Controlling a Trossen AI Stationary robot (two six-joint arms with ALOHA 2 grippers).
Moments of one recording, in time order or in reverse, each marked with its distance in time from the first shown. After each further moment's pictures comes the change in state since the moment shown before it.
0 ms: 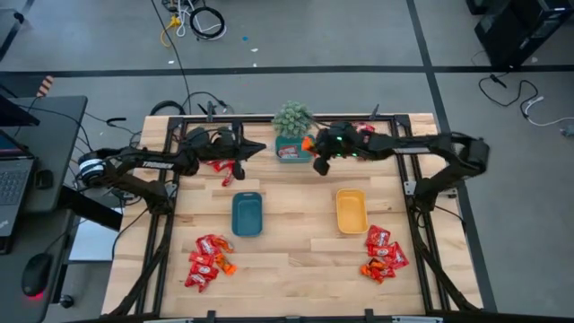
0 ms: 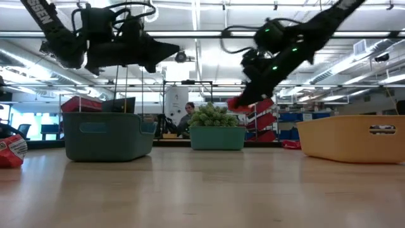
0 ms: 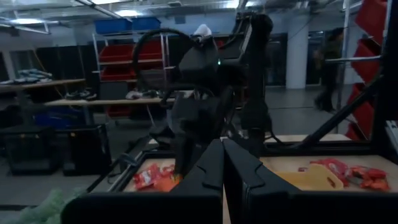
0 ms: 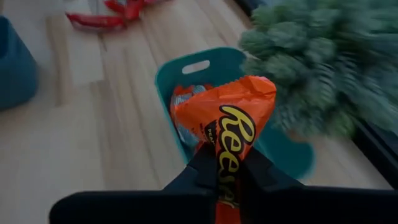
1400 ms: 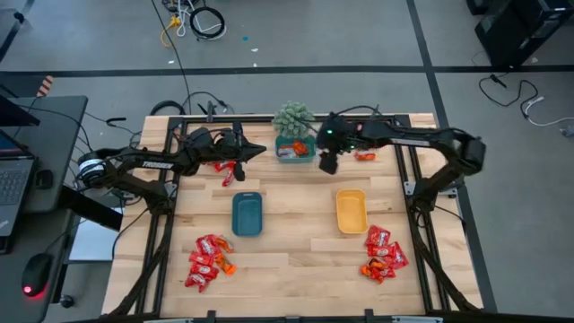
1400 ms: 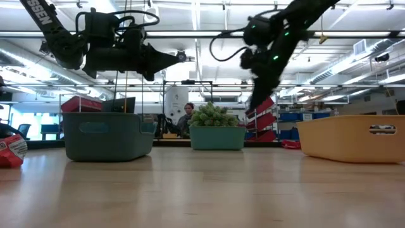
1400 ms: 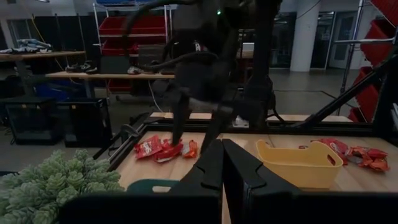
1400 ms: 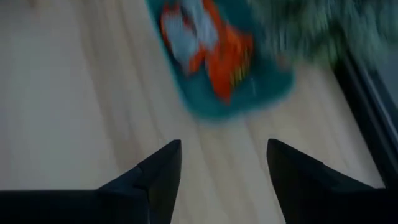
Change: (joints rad) left arm 0.002 0.000 -0.006 -0.100 -0.009 0.004; right arm 0.000 -0.023 0.238 -0.641 0.057 -0.066
